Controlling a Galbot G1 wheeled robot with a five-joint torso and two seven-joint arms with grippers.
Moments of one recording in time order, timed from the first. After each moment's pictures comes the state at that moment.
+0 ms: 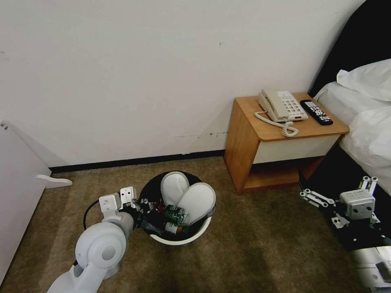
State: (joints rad) left arm 1.28 -1.12 -0.35 -2.23 -1.05 0.72 -0.76; right arm -1.90 1.21 0.90 2.50 0.09 0.07 0.02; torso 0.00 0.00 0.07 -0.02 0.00
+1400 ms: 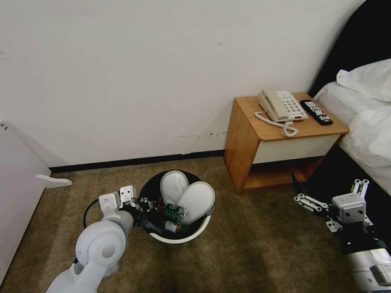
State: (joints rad) left arm 1.27 -1.11 -0.35 -2.22 -1.06 0.72 -0.76; right arm -1.91 1.22 0.89 2.50 0.06 0.07 0.00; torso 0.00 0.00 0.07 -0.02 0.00
